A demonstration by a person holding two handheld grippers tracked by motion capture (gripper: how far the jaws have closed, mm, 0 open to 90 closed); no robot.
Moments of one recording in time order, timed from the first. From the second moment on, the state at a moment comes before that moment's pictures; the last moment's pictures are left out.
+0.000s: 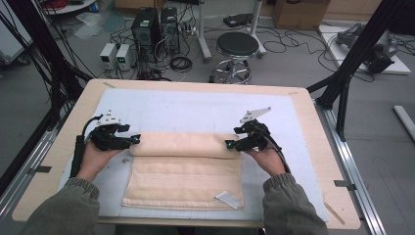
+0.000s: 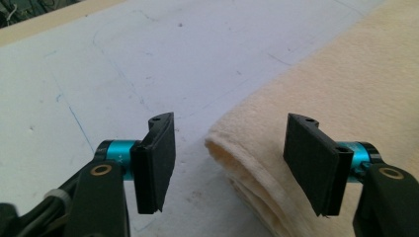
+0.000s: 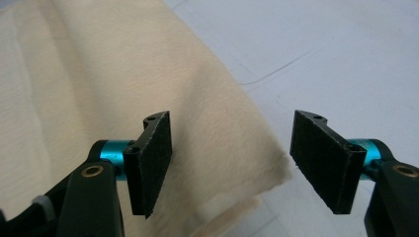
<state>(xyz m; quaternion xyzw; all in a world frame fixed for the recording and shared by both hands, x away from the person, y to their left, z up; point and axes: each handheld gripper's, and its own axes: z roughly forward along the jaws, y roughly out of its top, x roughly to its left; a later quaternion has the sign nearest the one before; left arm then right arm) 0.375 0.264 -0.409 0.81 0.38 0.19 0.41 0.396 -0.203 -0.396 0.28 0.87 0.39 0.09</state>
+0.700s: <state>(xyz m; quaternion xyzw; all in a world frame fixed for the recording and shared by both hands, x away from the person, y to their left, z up) 0.343 0.264 -0.386 0.82 0.32 0.16 0.45 0.375 -0.207 -0.377 0.22 0.88 0.42 0.06</state>
